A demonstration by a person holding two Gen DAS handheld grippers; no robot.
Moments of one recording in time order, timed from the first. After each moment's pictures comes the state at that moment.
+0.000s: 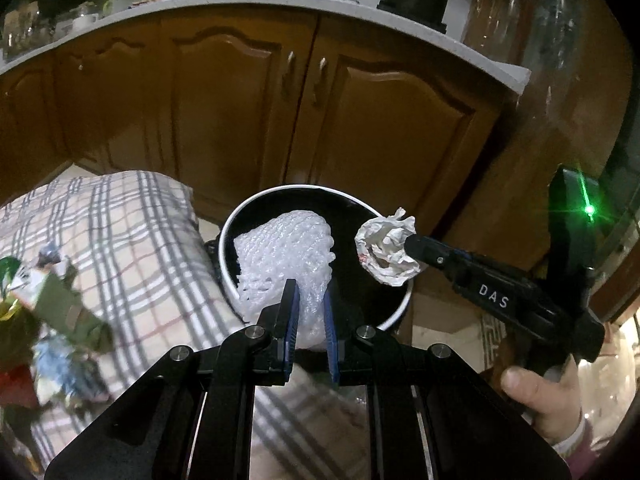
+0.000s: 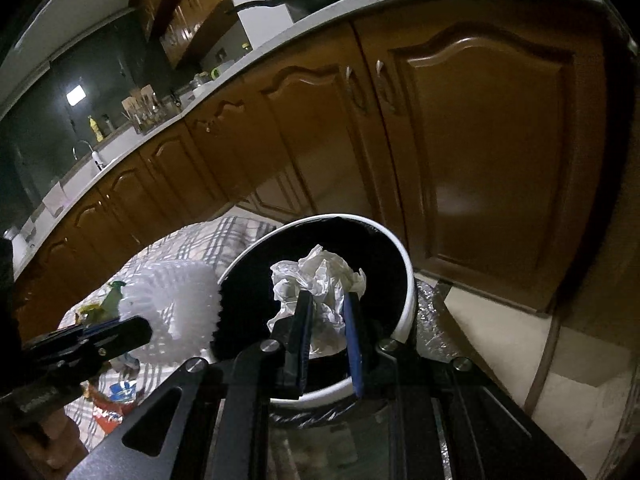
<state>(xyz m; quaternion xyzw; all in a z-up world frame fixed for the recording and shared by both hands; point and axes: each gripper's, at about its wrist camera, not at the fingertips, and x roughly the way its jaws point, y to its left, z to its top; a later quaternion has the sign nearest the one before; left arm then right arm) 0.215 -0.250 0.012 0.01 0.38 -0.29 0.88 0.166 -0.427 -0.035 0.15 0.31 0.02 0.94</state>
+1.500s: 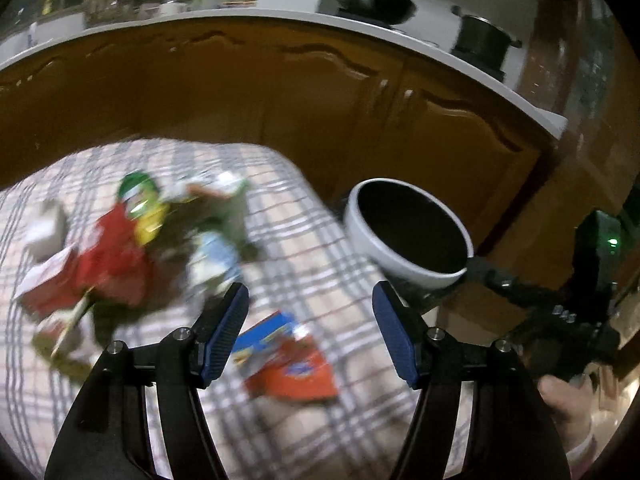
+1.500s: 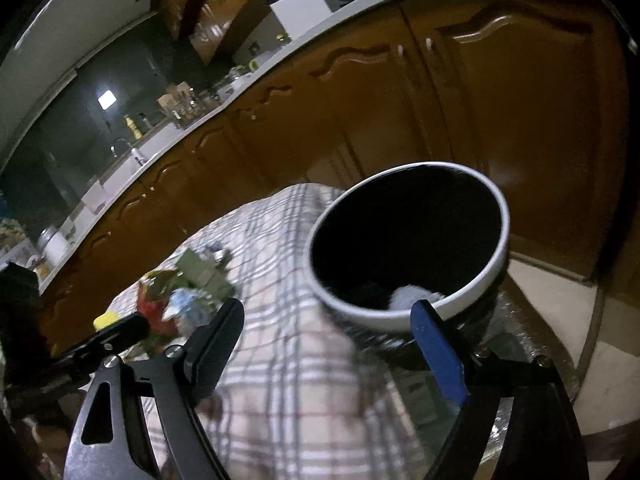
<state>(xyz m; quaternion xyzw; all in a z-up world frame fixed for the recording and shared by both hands) 0.144 -0.104 0.002 -0.06 0.36 -0.18 0.91 0.127 -0.367 -0.039 0.20 0.31 0.11 0.92</state>
